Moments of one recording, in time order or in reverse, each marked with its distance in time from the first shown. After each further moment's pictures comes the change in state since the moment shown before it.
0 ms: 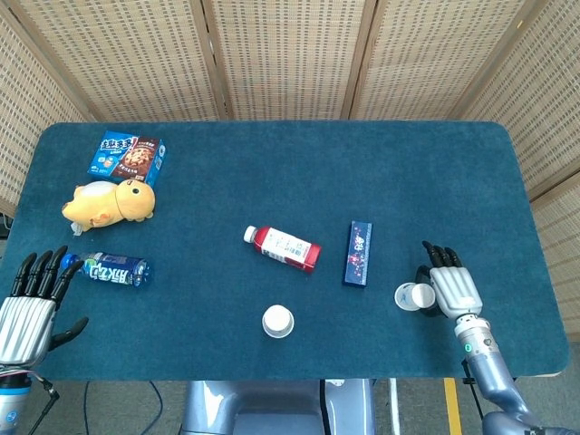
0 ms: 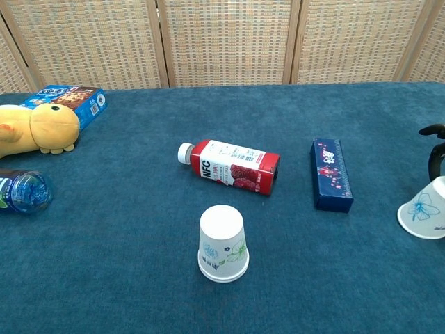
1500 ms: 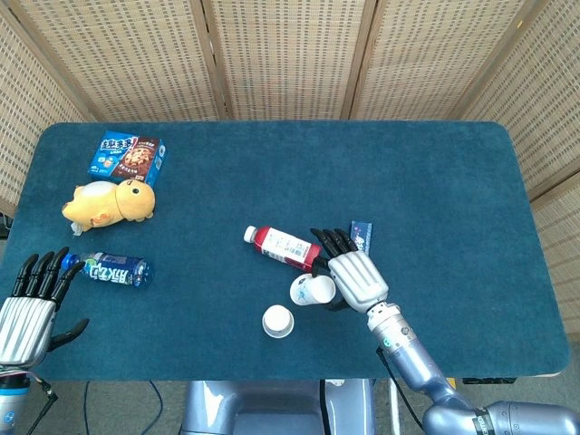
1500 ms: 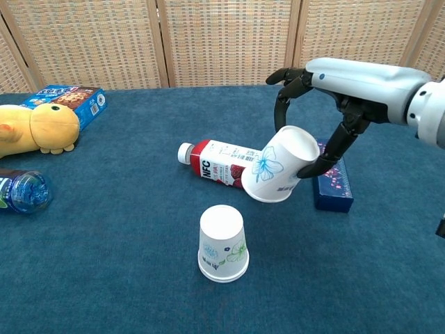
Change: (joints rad) left arm 0.030 0.005 -0.039 0.020 0.031 -0.043 -0.037; right arm 0.237 -0.113 0.113 -0.344 0.050 0.006 -0.179
